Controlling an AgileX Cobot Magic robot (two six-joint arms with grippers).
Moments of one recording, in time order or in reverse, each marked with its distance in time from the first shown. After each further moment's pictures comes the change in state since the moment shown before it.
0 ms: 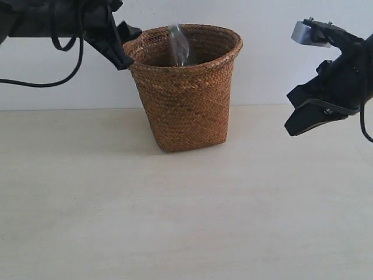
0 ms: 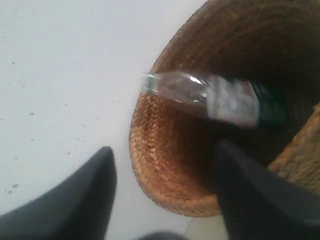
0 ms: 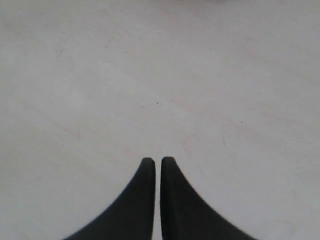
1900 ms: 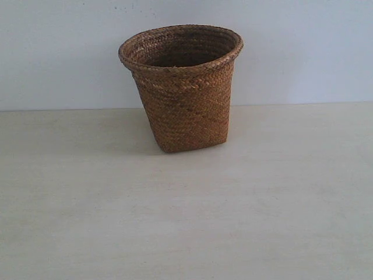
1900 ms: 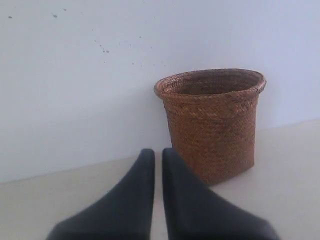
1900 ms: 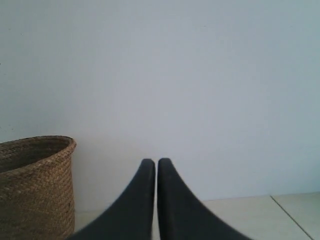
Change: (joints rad) left arm 0.143 -1.598 1.094 0.676 0.163 -1.447; right arm -0.171 -1.526 0.923 -0.326 -0.867 0.502
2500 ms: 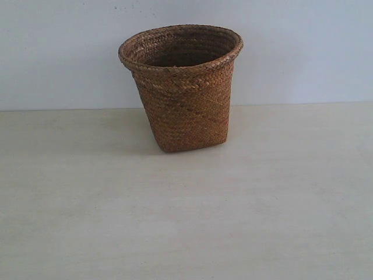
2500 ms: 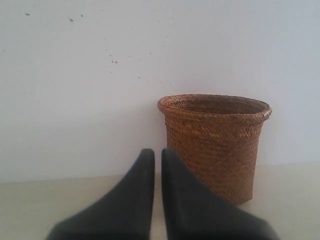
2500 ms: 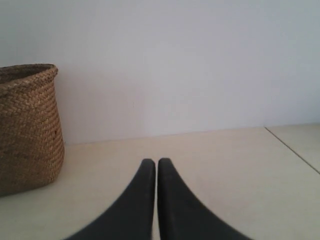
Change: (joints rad) left arm 0.000 -0.004 0.212 -0.008 -0.333 -0.112; right arm 0.000 -0.011 0.241 0.017 -0.037 -0.028
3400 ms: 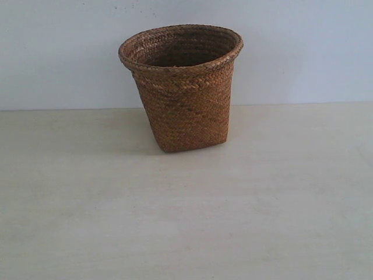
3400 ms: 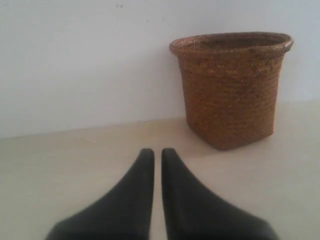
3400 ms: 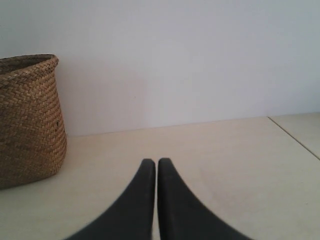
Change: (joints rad) left arm 0.053 -0.080 0.000 0.078 0.266 0.026; right arm 0.000 0.000 0.005 0.008 0.020 0.006
